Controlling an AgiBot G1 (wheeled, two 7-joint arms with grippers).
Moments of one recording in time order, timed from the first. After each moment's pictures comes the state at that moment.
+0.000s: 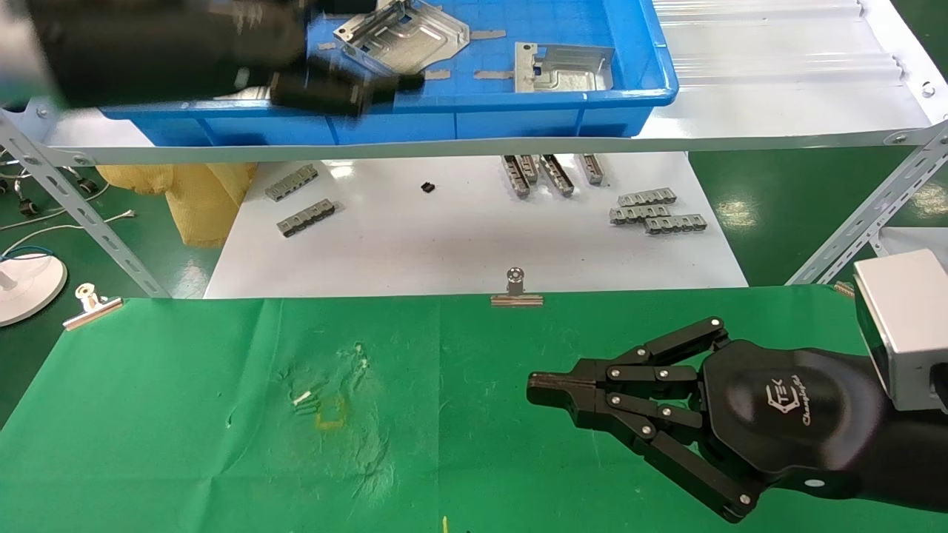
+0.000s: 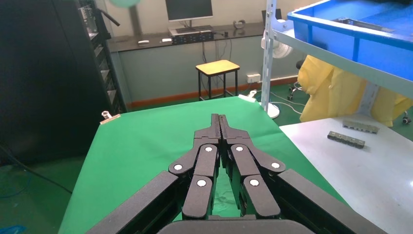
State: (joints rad) left arm -1.86 1.03 0.48 -0.59 1.22 1.26 -0.17; right arm 1.09 -0.58 -0.37 1.26 -0.67 -1.46 0.14
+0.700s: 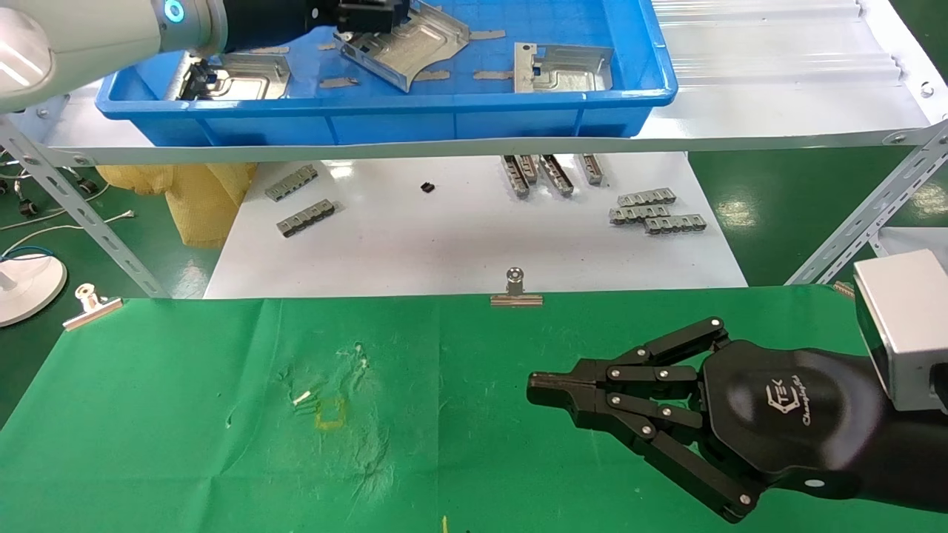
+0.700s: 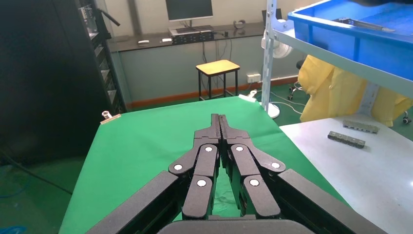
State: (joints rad) left arm -2.05 1.35 0.55 -0.06 1.38 0.76 -0.12; right arm 1.09 -0.58 -0.37 1.26 -0.67 -1.46 0.14
